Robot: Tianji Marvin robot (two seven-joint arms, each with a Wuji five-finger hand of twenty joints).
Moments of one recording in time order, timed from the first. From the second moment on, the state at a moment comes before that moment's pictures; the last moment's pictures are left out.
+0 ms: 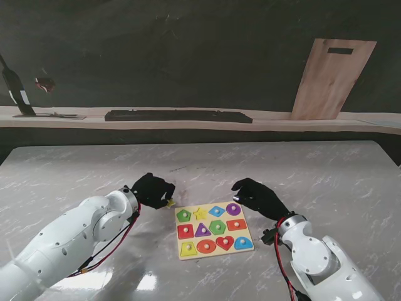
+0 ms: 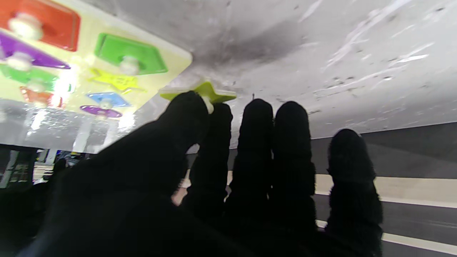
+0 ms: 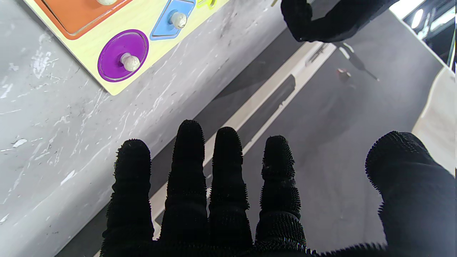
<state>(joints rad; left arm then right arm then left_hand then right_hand) 1.06 -1.06 -0.74 -1.14 0.90 -0.23 0.06 -1.54 -1.13 1.27 -1.44 -0.29 -0.23 0.00 0.79 -0.58 0.88 -0.18 0.68 0.09 1.07 0.37 0.96 0.18 0.74 0.83 0.80 0.18 0.99 0.74 0.34 0.46 1.32 0.70 0.19 -0.39 0.67 -0.08 0.33 -0.17 0.86 0.52 0.57 0.01 0.82 0.41 0.64 0.05 0.55 0.49 0.22 0.26 1.00 0.46</state>
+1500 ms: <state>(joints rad) 0.69 -1.33 -0.24 -0.61 0.60 -0.60 0.19 -1.54 -1.13 1.27 -1.45 -0.31 -0.23 0.00 0.79 -0.57 0.88 -0.18 0.68 0.09 1.08 0.38 0.96 0.18 0.76 0.89 0.80 0.18 1.02 0.80 0.32 0.46 1.32 0.70 0.19 -0.38 0.67 -0.08 0.33 -0.17 0.86 0.51 0.57 0.01 0.82 0.41 0.64 0.05 0.55 0.49 0.22 0.26 1.00 0.46</state>
